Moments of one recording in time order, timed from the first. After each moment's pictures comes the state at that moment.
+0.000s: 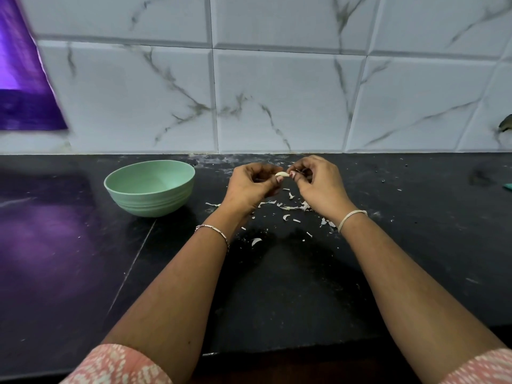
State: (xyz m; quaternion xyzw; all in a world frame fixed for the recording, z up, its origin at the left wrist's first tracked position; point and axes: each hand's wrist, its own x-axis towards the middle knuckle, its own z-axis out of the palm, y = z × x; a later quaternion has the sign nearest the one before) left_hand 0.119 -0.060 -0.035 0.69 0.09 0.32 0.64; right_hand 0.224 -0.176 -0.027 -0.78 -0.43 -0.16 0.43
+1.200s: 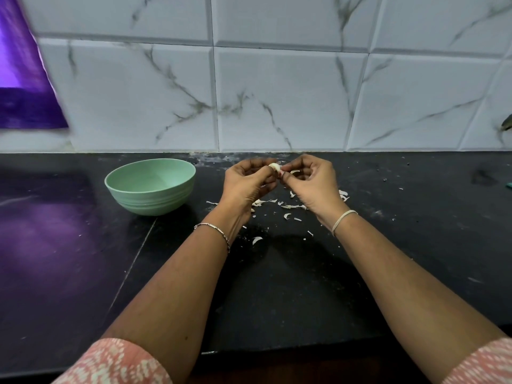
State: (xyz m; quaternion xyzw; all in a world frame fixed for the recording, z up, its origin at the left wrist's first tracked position) left_hand 0.118 -0.065 -0.030 0.54 0.14 0.34 0.75; right_hand 0.205 -0.165 -0.029 -0.68 -0.37 -0.03 0.63
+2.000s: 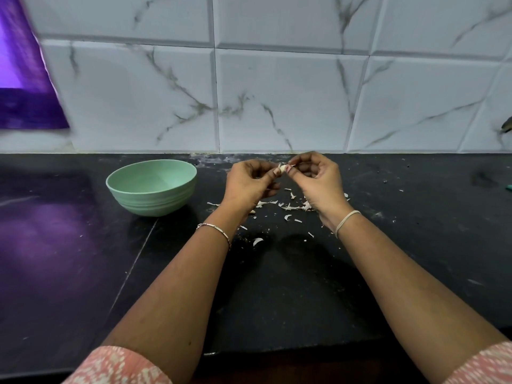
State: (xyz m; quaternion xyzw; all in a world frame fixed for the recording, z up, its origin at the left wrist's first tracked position) left_hand 0.120 -0.059 -0.029 0.67 0.13 0.33 0.65; right_hand 0.206 -0.168 -0.028 -0.63 -0.37 -0.03 0.68
